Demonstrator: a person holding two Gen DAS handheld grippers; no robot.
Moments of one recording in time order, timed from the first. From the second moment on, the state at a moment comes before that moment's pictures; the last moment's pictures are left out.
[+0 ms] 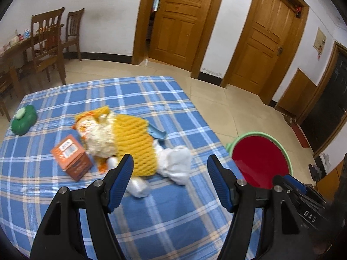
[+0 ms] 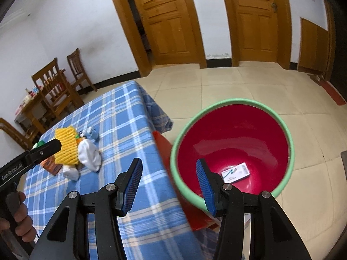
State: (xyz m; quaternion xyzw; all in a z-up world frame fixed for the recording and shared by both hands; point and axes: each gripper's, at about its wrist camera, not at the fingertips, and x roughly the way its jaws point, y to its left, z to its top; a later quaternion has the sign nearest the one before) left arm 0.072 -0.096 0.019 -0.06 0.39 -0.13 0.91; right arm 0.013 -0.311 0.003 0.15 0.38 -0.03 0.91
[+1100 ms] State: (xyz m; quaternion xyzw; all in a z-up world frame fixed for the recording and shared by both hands) left arm 0.106 -0.001 -0.011 -0.10 0.41 -0.02 0.91; right arm 0.072 -0.212 -0.007 0.09 0.41 0.08 0.90
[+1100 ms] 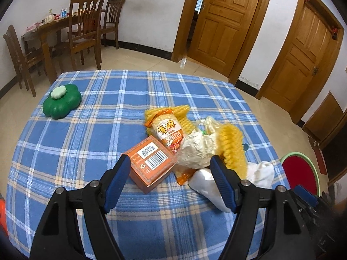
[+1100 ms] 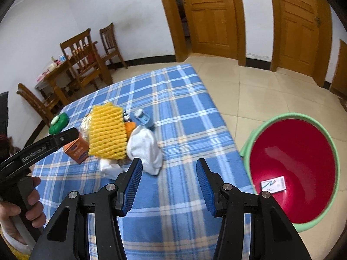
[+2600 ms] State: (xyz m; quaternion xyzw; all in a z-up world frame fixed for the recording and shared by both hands) left arm 0.106 0.022 -0.026 -0.14 0.42 -0.02 0.90; right arm 0.102 -0.195 -0.033 0.10 0.46 0.13 0.87
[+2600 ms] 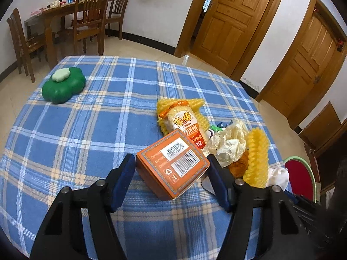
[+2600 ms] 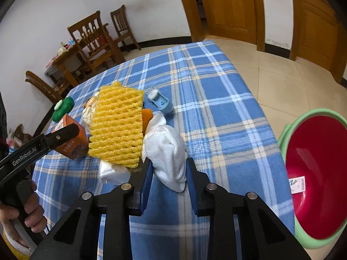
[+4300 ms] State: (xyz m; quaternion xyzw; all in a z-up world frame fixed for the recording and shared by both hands) left arm 0.057 -0.073 0.038 -0.09 0.37 -0.13 0.92; right arm -0.005 -0.296 0.026 0.16 0.33 0.04 0.93
